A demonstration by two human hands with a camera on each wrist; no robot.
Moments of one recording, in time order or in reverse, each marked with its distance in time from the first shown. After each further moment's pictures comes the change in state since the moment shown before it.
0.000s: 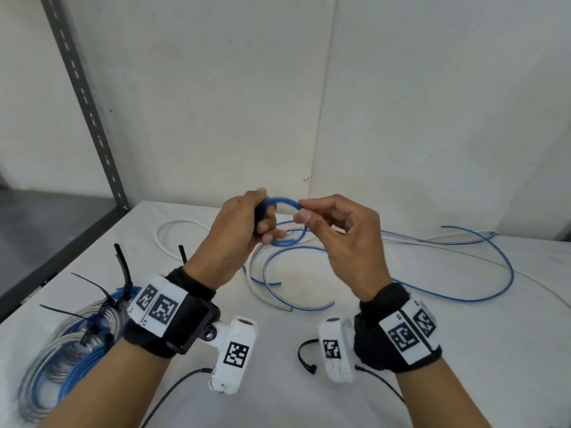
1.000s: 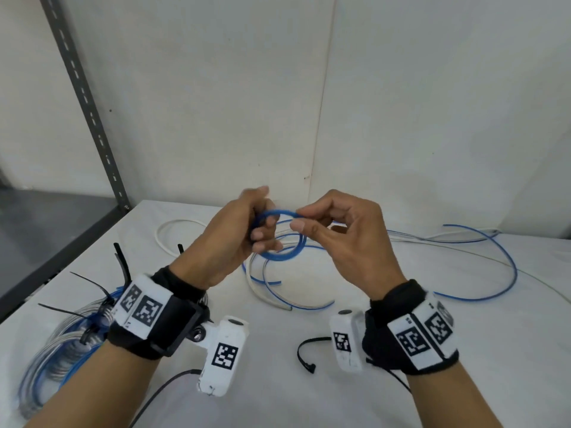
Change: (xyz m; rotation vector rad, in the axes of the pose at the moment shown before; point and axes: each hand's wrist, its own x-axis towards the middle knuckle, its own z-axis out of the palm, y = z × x) left_hand -0.007 0.005 -0.005 0.066 -0.119 -0.054; right_hand -0.001 -0.018 -0.008 -0.068 -0.097 0.005
